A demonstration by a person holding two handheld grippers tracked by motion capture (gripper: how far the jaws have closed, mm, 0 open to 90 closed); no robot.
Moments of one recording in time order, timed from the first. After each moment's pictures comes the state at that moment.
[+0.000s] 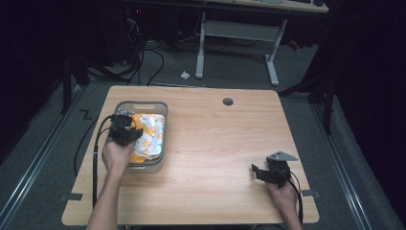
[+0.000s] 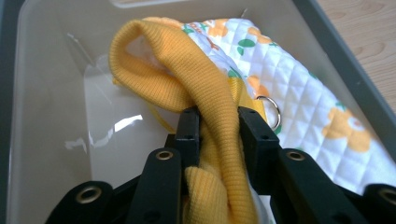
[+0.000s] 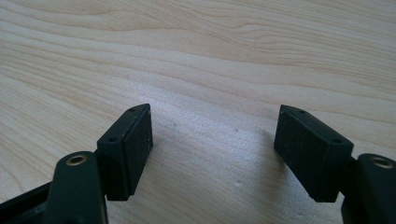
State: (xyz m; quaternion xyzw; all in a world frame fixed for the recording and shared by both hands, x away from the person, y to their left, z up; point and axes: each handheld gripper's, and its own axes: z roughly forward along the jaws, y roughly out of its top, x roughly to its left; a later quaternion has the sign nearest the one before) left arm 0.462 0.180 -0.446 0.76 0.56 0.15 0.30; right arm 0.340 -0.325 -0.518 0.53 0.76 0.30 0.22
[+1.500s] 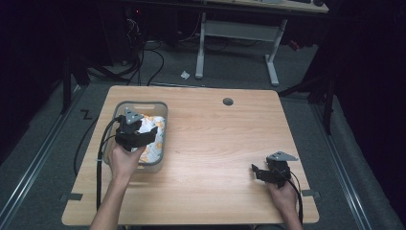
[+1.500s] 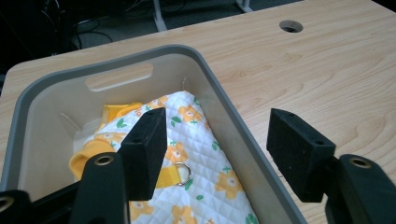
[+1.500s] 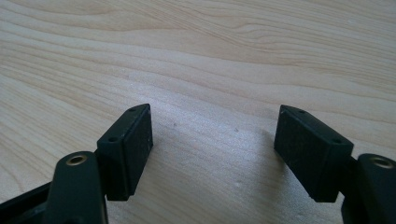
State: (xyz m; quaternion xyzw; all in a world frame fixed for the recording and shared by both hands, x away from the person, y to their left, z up) left arm 0.411 0.141 -0.395 0.76 0.48 0.23 0.38; right arm 0.340 -0.325 -0.518 0.53 0.76 0.30 0.22
